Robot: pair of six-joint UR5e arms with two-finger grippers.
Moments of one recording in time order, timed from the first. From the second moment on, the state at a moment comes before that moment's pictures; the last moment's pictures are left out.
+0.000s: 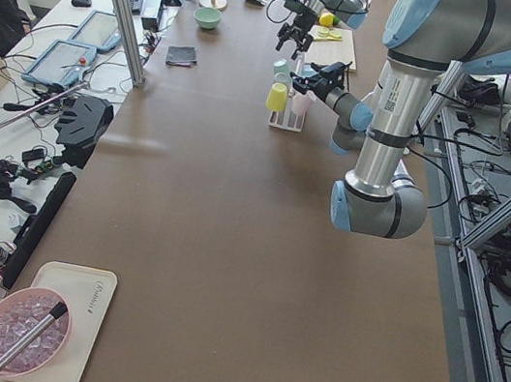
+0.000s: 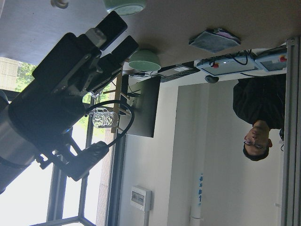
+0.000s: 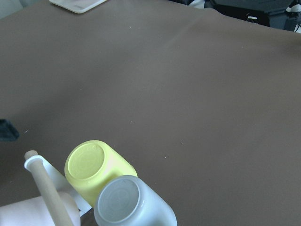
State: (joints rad) left arm -0.09 -1.96 -1.68 -3.33 -0.86 -0.16; right arm 0.48 -1.21 2.00 -0.98 1.69 0.61
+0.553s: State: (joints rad) left arm -0.34 -1.89 -1.76 -3.16 -1.12 -0.21; right arm 0.75 -1.24 2.04 -1.38 2.00 0.53
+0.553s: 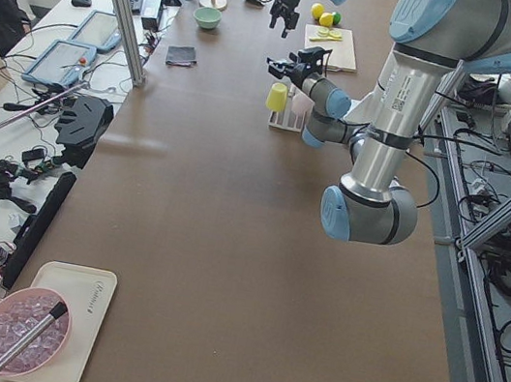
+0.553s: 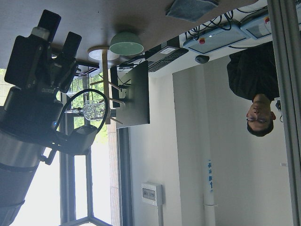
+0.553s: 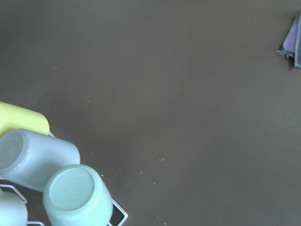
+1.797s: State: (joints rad) left arm -0.73 -1.84 -1.79 -2.30 -1.78 -0.49; right arm 1.36 -1.55 1.85 -1.79 2.18 0.17
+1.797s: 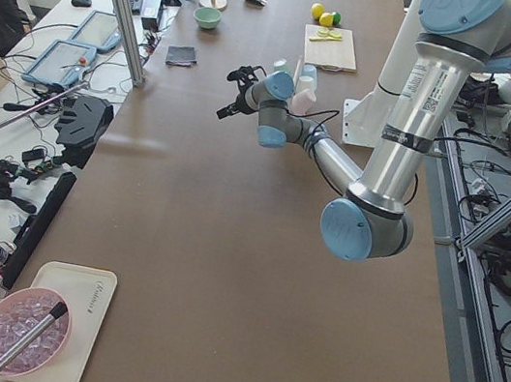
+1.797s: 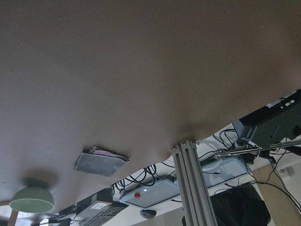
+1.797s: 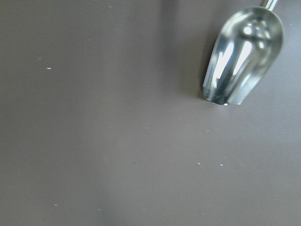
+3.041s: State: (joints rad) left arm -1.35 -1.55 -1.68 -1.65 -2.34 -0.37; right arm 1.66 -1.57 1.55 -1.78 2.33 -0.12
